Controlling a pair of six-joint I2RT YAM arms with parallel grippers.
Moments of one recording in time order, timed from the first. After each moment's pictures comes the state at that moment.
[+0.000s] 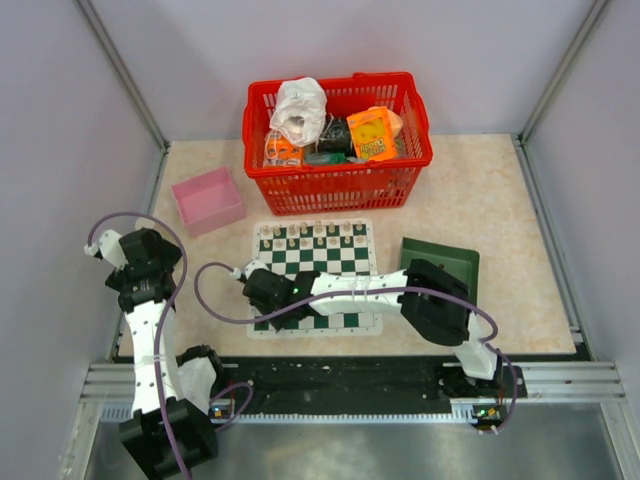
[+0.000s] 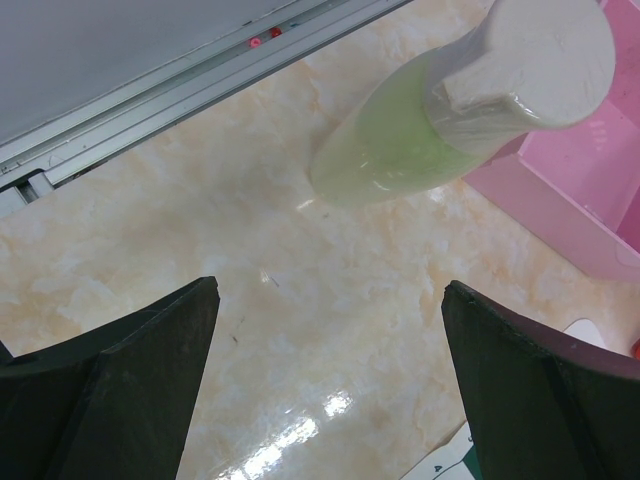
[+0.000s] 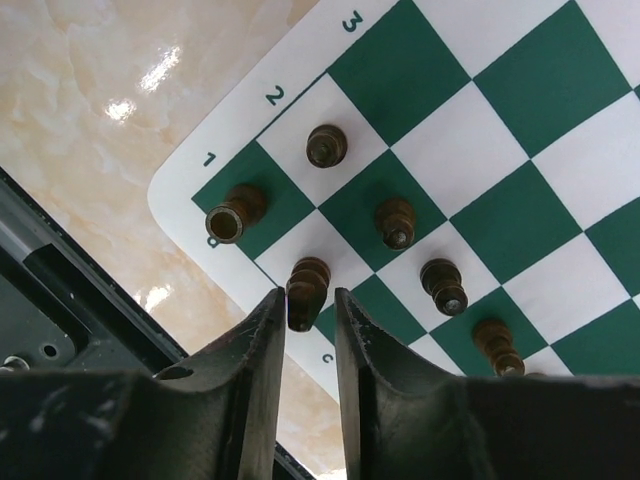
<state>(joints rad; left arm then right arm) 0.38 0.82 0.69 -0.53 -0.32 -0.62 1.30 2.08 1.57 -0.49 0.15 0.39</state>
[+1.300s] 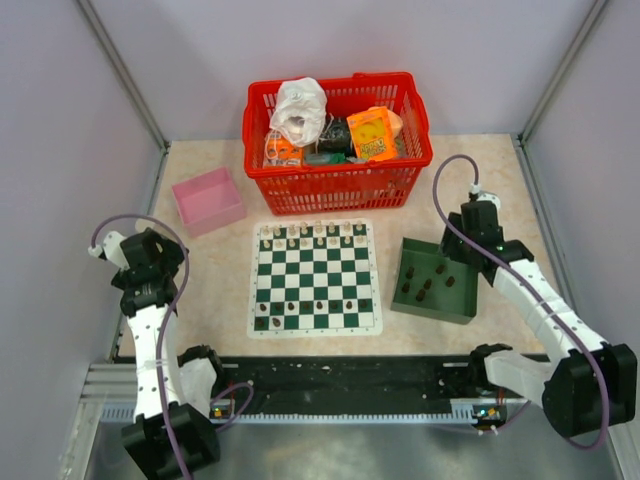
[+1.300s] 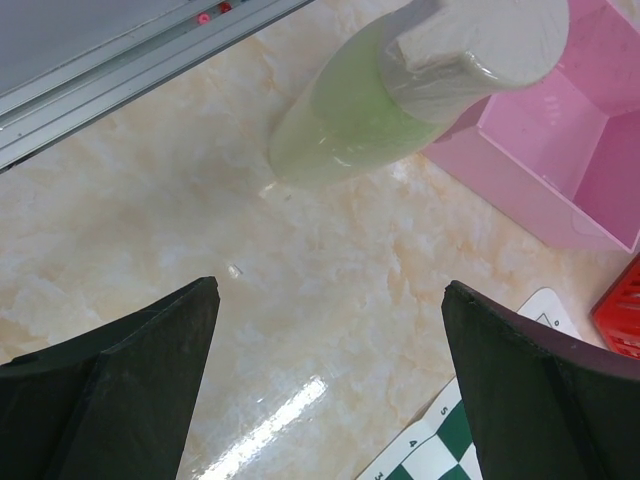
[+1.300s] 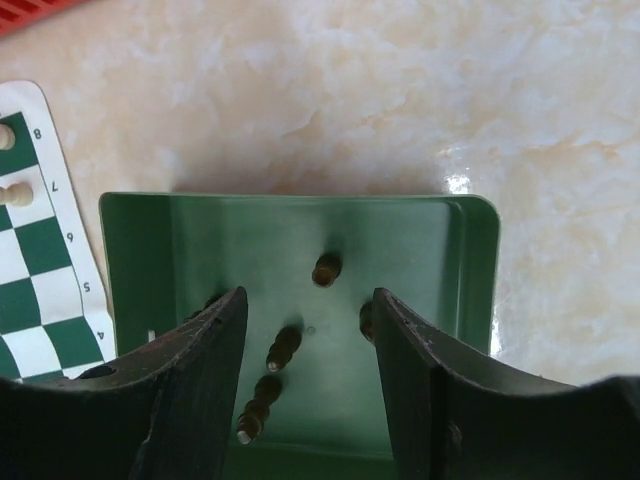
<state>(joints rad) 0.38 0.79 0.66 -0.50 -0.23 -0.64 0.24 1.07 0.79 -0.52 0.22 0.43</state>
